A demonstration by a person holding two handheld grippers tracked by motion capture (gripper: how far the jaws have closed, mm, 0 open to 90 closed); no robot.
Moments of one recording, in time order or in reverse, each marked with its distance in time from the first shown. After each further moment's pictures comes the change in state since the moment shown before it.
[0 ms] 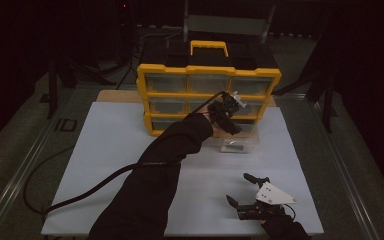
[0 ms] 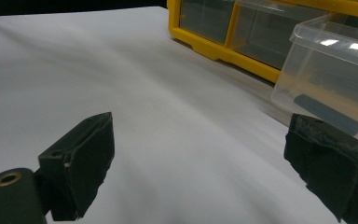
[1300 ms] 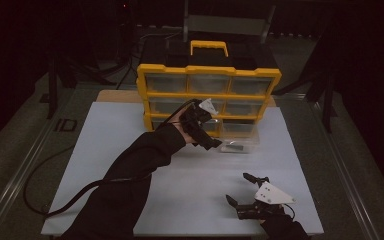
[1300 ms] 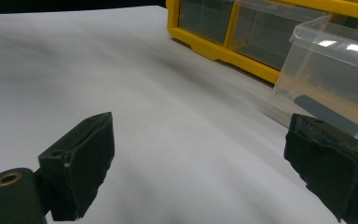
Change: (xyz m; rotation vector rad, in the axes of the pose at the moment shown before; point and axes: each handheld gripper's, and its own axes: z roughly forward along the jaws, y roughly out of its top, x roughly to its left) left arm -0.005 -0.067 -0.058 -0.079 -0.062 0.006; right arm 0.000 0.001 0.002 0.004 -0.007 -0.016
